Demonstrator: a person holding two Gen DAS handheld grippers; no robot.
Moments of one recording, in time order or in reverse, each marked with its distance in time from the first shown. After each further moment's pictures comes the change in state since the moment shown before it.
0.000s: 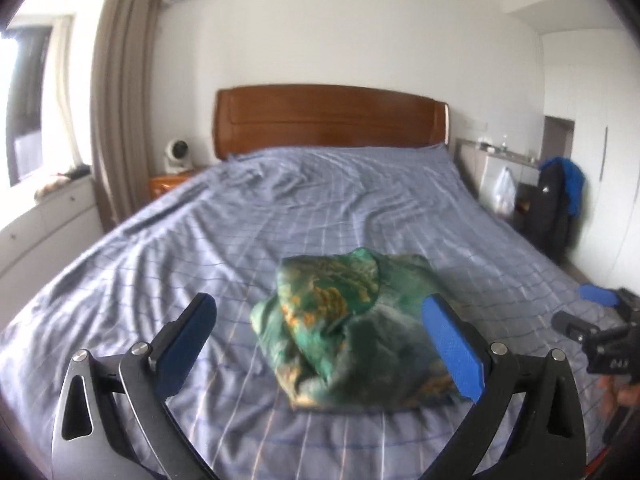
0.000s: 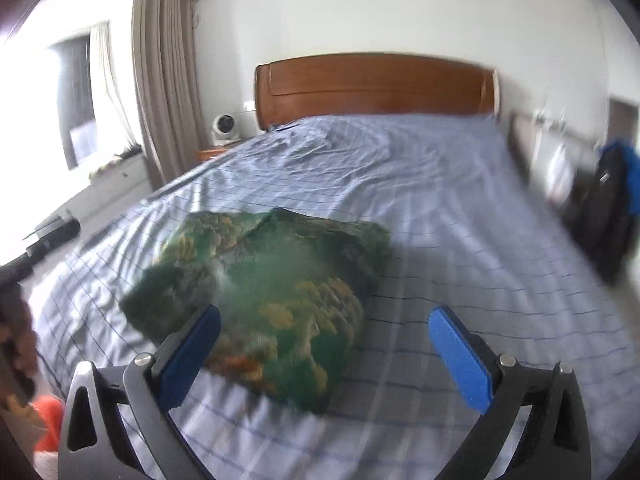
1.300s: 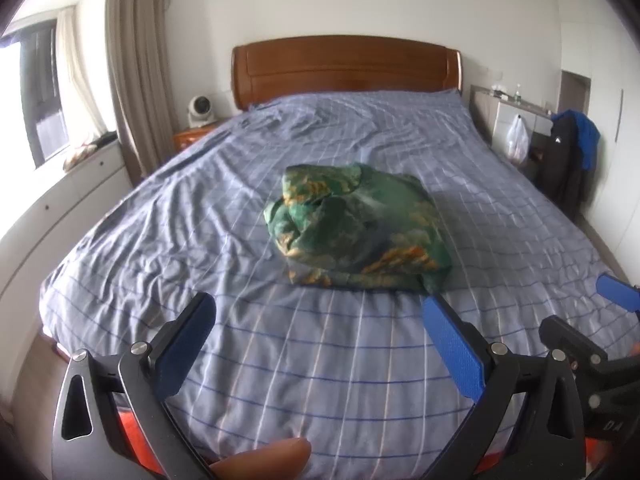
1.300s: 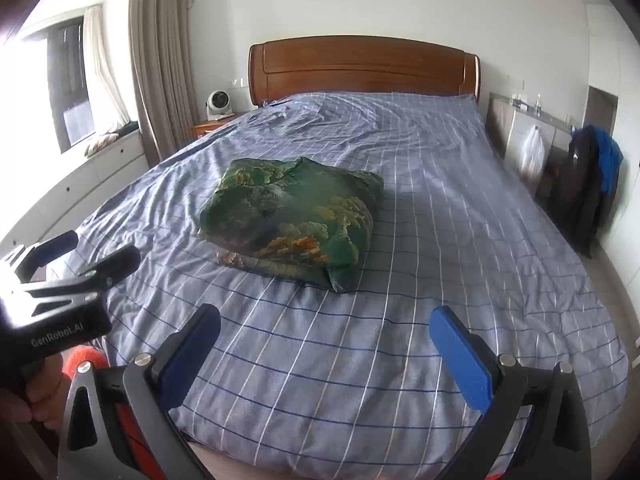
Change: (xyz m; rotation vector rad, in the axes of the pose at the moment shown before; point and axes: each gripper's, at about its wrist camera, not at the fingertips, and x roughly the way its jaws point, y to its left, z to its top) left arm -0.073 -0.047 -0.051 0.015 0.220 0.075; right arm -0.143 0.065 -0.065 0.021 0.109 -0.044
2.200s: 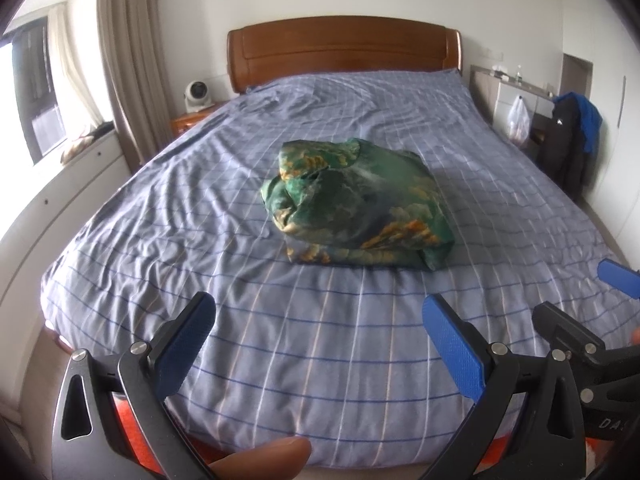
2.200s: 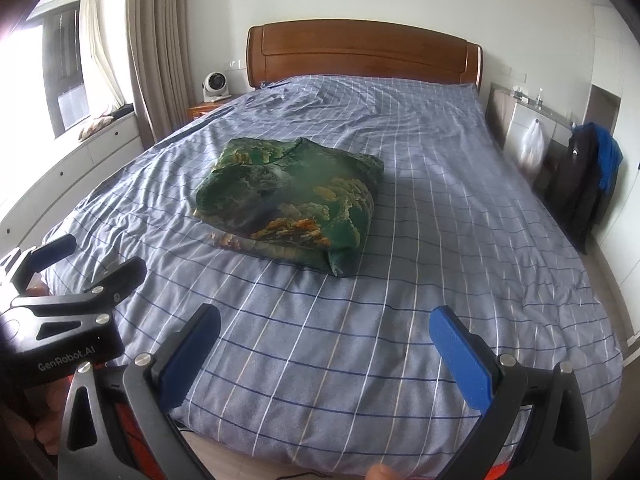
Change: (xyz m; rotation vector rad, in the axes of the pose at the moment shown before) left arm 0.006 -0.005 -0.009 0.027 0.065 0.003; right arm 0.008 0.011 -0.002 -0.012 0.068 -0.029
